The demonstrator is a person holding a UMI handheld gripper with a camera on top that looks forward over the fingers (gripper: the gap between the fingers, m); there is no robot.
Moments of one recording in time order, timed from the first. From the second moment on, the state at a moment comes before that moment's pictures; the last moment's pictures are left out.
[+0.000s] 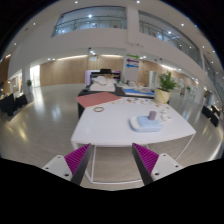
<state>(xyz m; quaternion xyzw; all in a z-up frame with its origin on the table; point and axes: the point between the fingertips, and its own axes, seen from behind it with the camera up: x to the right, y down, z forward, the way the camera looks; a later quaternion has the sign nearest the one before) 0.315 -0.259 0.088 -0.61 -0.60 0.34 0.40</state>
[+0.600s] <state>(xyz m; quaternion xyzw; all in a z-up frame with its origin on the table) 0.229 -0.044 0.092 -0.61 -0.55 0.32 0.47</state>
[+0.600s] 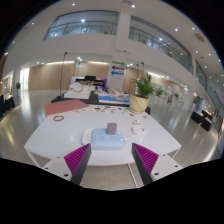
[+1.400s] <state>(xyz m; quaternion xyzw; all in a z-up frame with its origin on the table) 0.042 -0.021 0.034 -0.59 -0.59 0.38 0.40</state>
